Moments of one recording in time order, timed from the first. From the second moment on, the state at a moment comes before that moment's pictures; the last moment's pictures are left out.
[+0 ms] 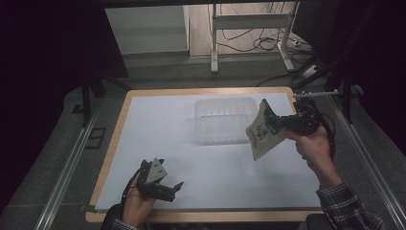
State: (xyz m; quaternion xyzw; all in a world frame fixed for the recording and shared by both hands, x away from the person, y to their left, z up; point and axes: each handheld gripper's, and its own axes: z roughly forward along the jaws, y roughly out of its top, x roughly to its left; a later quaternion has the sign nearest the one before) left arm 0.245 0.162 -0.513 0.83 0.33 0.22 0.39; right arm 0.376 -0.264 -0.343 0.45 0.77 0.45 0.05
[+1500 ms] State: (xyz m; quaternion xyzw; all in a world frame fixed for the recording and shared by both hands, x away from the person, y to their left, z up) left arm 0.245 0.161 -0.514 0.83 0.33 0.22 0.39; right arm 0.469 -0.238 -0.327 0.50 0.74 0.44 0.11
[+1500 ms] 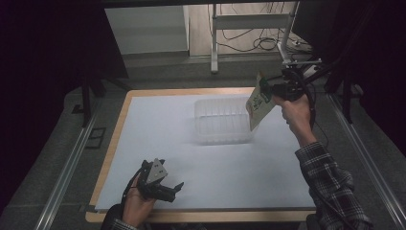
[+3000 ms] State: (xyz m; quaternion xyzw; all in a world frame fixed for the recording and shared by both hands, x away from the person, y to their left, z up) left arm 0.246 0.160 -0.515 0.84 0.32 0.21 0.38; right arm 0.509 -0.227 -0.385 0.51 0.76 0.39 0.13
